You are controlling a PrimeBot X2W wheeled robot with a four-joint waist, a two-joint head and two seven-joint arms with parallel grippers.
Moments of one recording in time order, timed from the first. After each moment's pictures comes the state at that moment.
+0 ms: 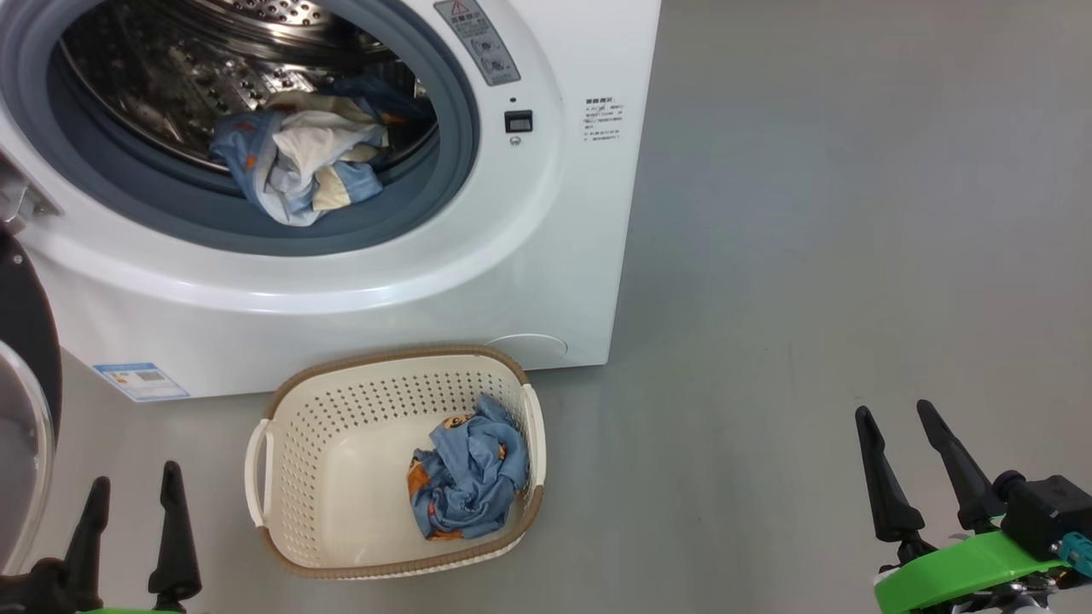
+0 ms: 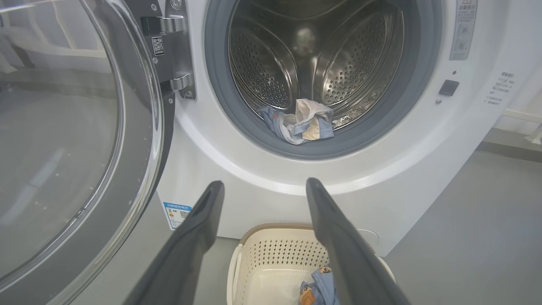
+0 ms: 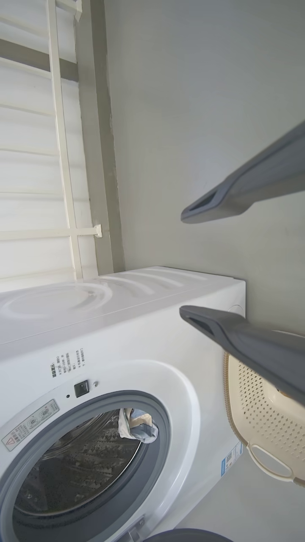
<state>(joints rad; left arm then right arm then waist) 0.02 0.13 0.12 0.14 -0.35 -0.13 -0.26 -0.04 -0.16 -0.02 0.15 0.31 0.13 -0.26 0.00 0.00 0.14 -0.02</state>
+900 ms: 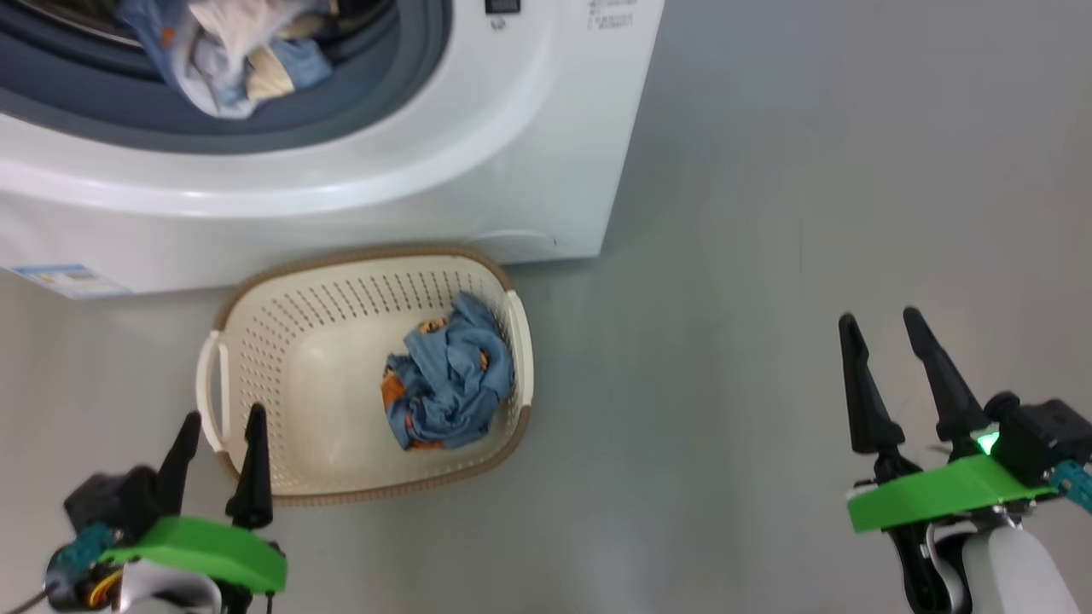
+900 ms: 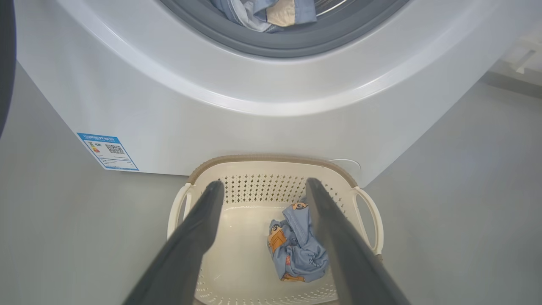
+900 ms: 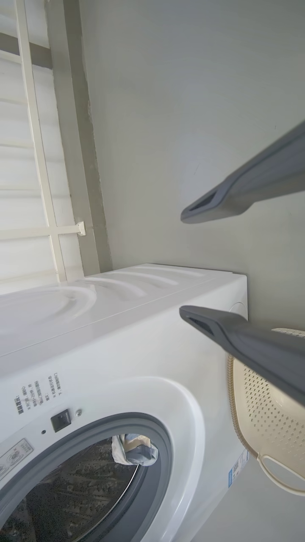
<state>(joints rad) -0.20 0.16 -0.08 0.37 -0.42 -0.13 -0.26 -0.17 -0.09 -0.03 0.12 0.29 0.13 -0.26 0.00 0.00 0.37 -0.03</state>
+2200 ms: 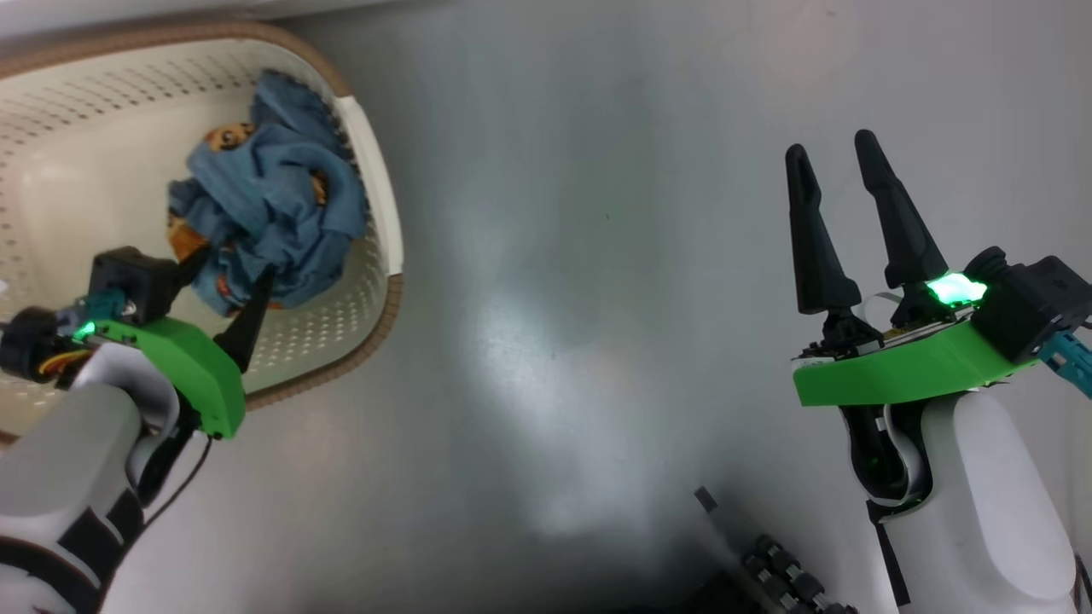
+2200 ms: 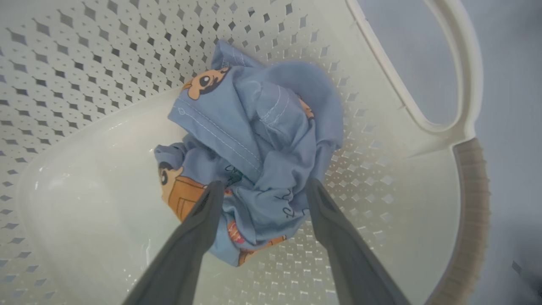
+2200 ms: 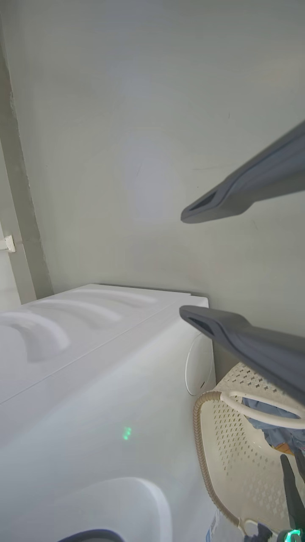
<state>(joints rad) -0.86 0.44 -0.90 0.81 -0.76 -0.13 -0.26 -0.44 -0.06 0.08 0.07 0.36 0.13 -0.26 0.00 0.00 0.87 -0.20</state>
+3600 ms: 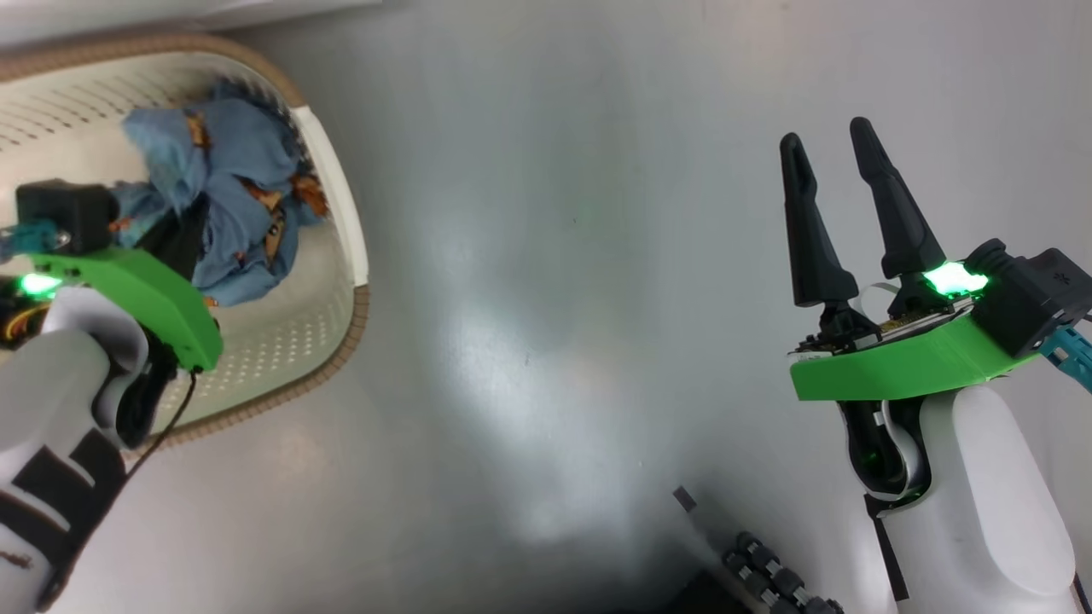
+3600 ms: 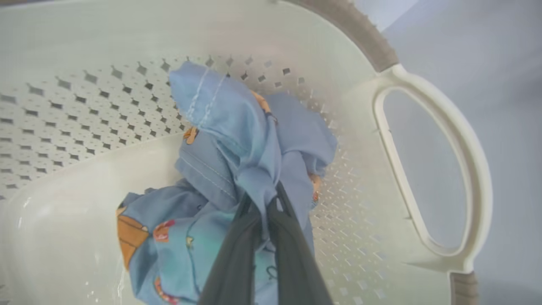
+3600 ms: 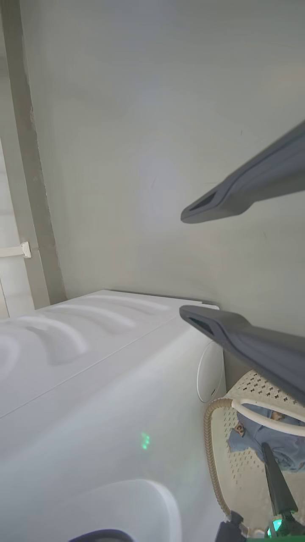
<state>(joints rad) -1.02 0.48 -1.11 0.83 -1.14 -0.13 -0.26 -0.46 -0.05 0.09 0.06 0.37 0.13 -0.26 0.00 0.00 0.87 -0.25</state>
